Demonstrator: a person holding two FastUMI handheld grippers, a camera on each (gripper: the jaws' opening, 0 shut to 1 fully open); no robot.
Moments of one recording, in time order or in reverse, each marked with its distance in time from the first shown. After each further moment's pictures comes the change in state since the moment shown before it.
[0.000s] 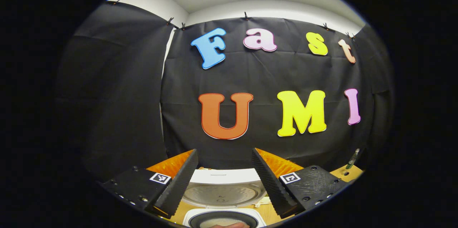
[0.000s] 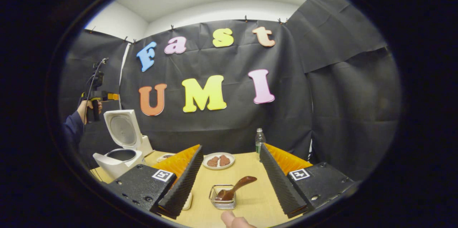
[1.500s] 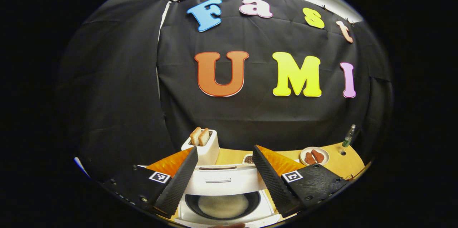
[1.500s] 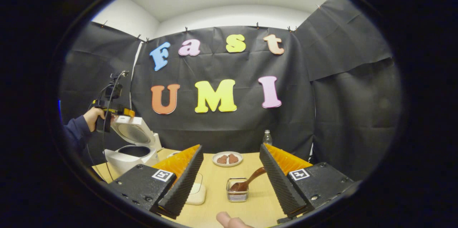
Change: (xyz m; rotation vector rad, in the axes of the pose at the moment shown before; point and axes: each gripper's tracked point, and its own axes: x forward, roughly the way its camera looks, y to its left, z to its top) left arm -0.077 -0.010 -0.104 -0.016 0.335 -0.030; right arm -0.072 0.063 0.005 -0.052 -0.035 0.054
